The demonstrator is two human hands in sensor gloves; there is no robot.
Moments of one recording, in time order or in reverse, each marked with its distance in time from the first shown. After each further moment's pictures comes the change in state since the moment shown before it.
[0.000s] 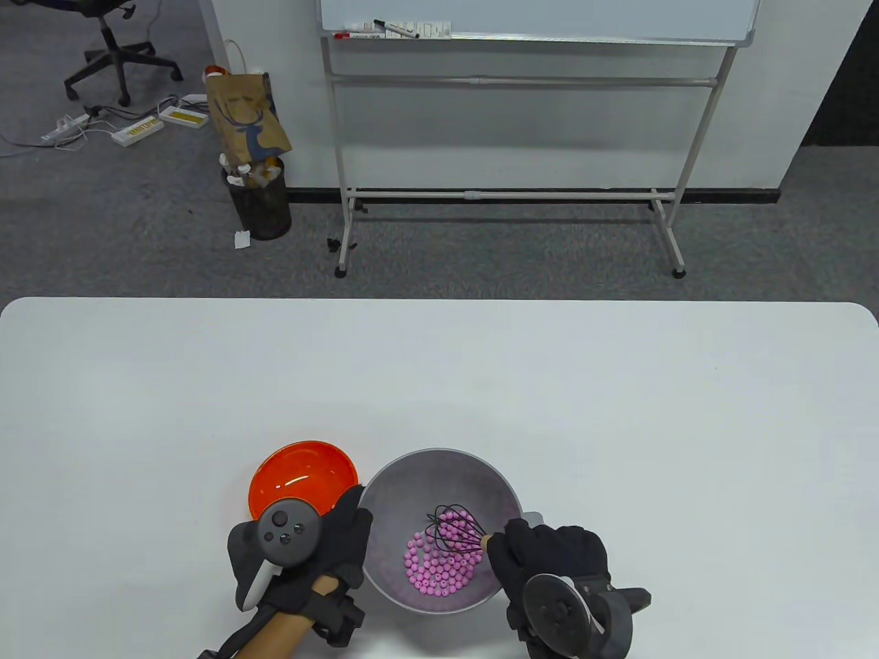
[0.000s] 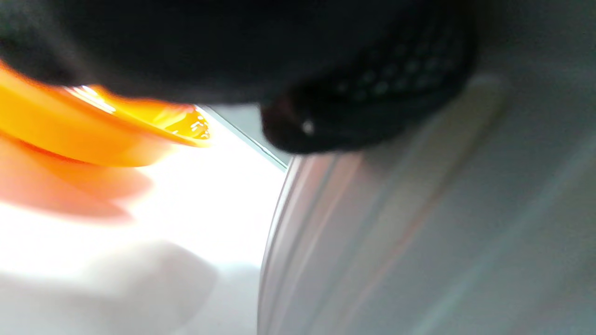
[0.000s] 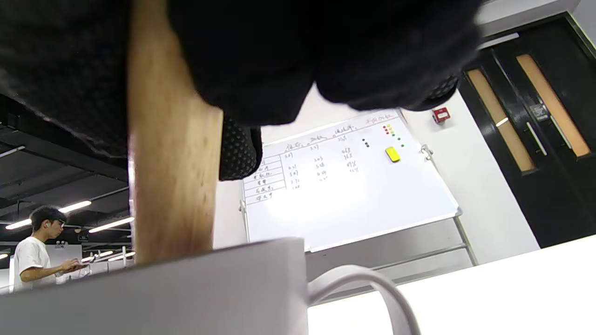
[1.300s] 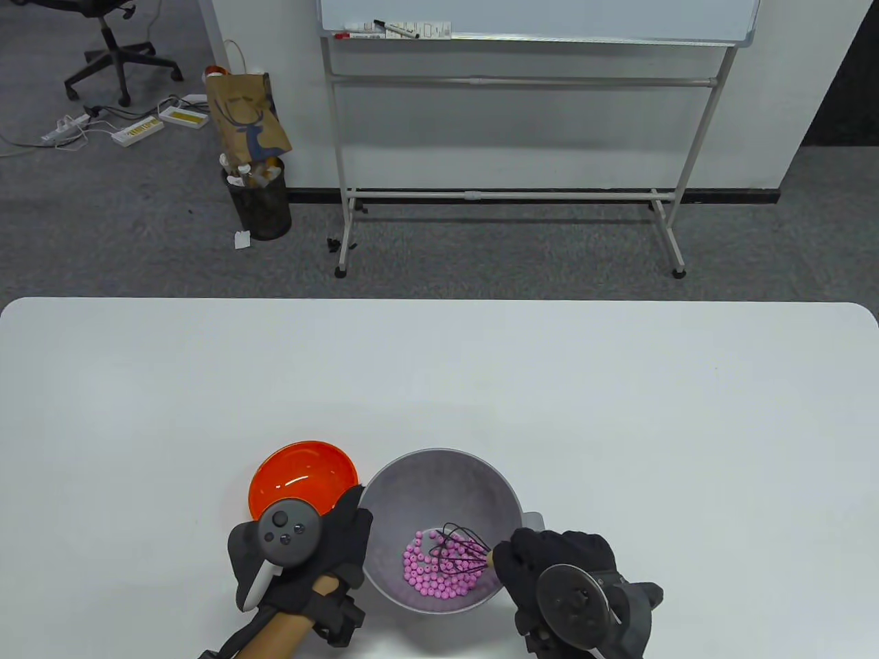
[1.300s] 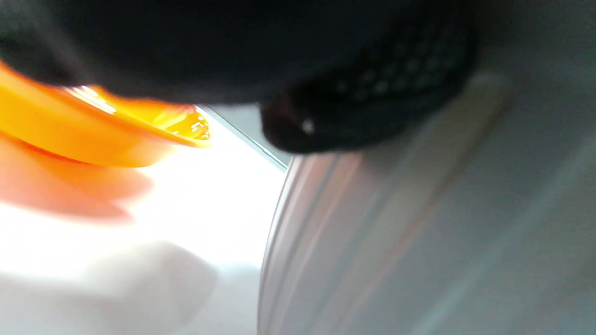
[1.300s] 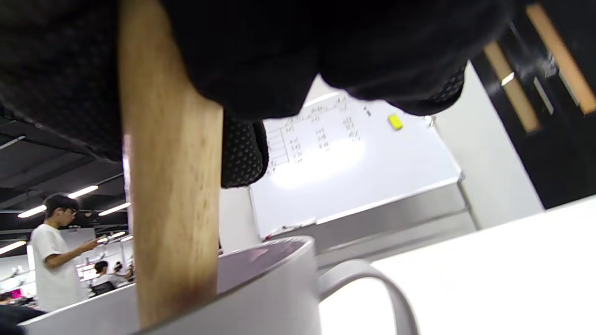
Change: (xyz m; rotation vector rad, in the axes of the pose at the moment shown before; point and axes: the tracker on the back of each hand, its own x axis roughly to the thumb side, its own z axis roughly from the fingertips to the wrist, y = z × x) left_hand 0.000 0.000 0.000 0.004 0.002 -0.002; right_hand -0.002 -0.011 -0.009 0.154 0.024 -0.107
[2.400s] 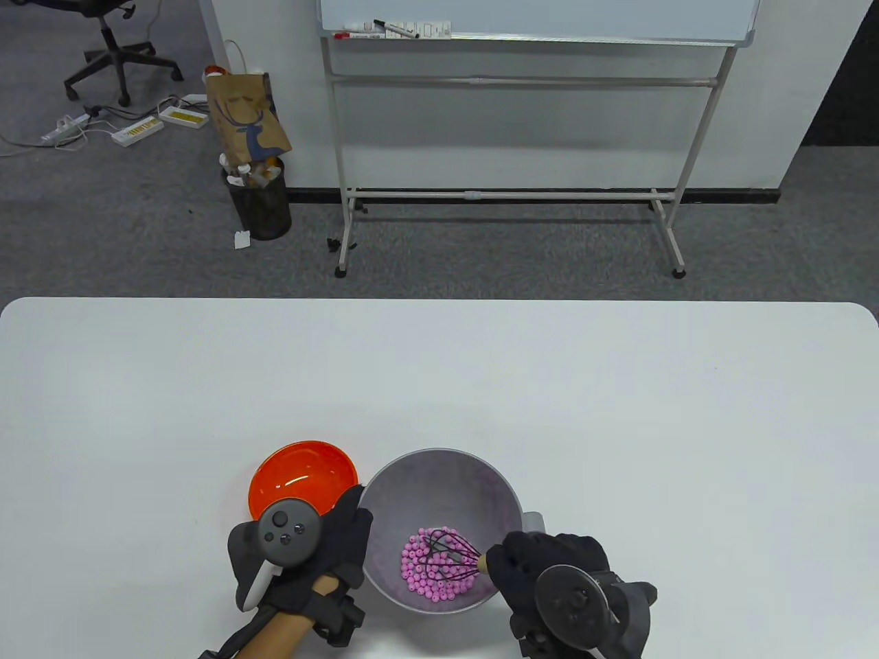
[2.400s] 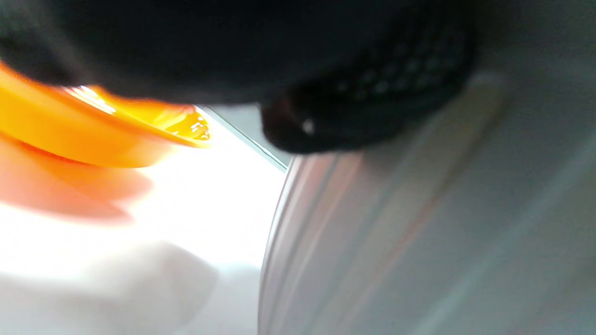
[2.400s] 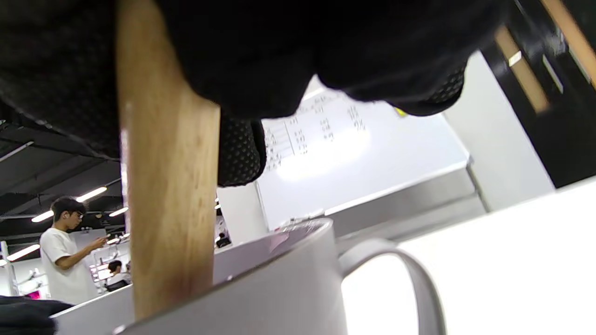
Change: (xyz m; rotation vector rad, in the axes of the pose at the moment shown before) left_hand 0.000 0.000 0.000 0.000 -0.002 -0.001; right_hand -0.002 0.008 0.001 0.023 0.003 -0.060
